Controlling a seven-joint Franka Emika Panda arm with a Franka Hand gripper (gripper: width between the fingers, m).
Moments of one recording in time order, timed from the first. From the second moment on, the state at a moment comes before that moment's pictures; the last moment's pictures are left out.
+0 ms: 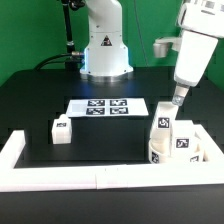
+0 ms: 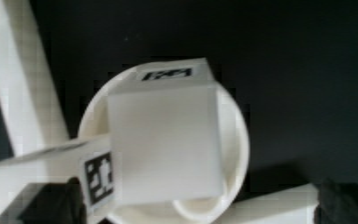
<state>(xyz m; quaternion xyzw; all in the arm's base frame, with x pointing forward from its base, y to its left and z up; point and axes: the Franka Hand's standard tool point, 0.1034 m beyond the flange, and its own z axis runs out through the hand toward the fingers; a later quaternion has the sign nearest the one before) 0.570 0.096 0.108 0.81 0.57 -0.10 0.12</state>
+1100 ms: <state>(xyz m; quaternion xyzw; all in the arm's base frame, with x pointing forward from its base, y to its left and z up) 0.580 0.070 0.087 0.81 0.57 -0.08 0.12</state>
